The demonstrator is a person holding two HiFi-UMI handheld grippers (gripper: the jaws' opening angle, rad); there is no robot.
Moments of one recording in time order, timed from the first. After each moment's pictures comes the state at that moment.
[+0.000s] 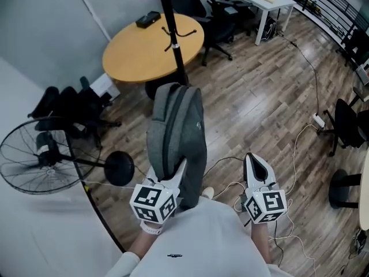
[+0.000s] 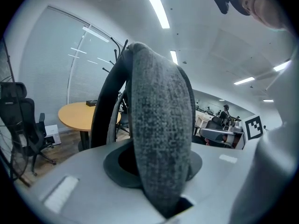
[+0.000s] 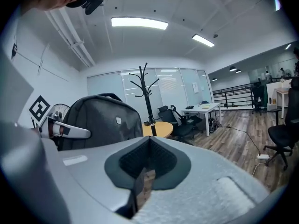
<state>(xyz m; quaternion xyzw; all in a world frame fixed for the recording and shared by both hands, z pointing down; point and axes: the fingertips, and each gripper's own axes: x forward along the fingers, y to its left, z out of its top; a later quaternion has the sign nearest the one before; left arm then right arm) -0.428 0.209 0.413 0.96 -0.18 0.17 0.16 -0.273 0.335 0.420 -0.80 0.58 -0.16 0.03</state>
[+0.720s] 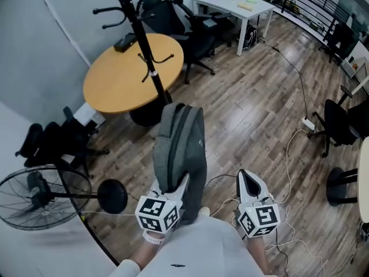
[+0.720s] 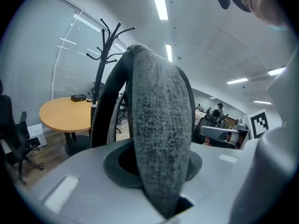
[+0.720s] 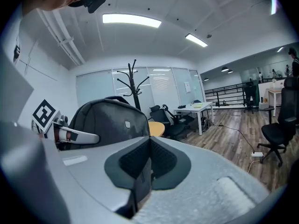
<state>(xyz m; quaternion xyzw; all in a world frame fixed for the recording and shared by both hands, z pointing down) -0.335 0.159 0.436 0.96 -0.12 0.19 0.17 -0.218 0.290 0.425 -0.82 0.54 -0.17 0.03</state>
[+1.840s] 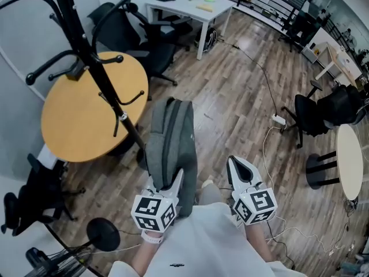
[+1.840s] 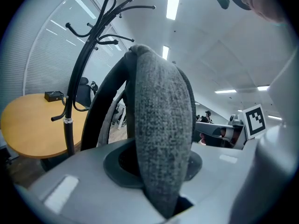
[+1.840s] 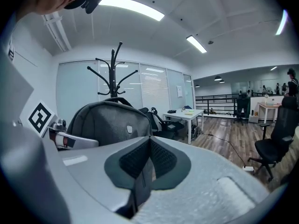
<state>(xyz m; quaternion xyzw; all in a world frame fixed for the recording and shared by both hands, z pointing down) -0.156 -0.020 0.427 0.97 -0.01 0.17 0.20 -0.061 0.106 0.389 -0.87 0.47 -0.15 -0.01</state>
